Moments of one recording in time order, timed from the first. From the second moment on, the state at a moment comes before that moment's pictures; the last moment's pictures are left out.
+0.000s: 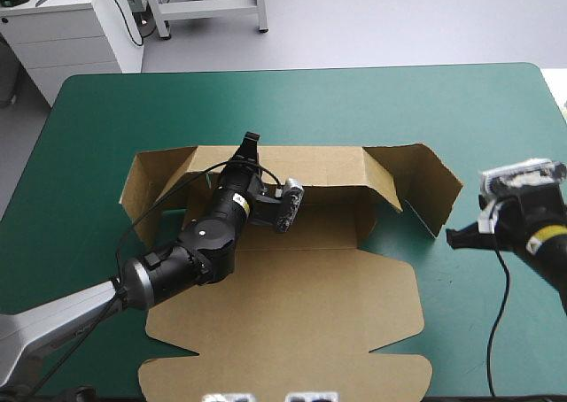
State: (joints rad) left arm -0.91 1.45 -1.02 1.33 0.64 0.20; right arm 0.17 0.80 -0.94 -0.08 0.77 -0.05
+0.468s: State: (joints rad) left arm -0.91 1.45 -1.02 1.33 0.64 0.19; right arm 0.17 1.36 -1.37 0.01 0.82 -0.19
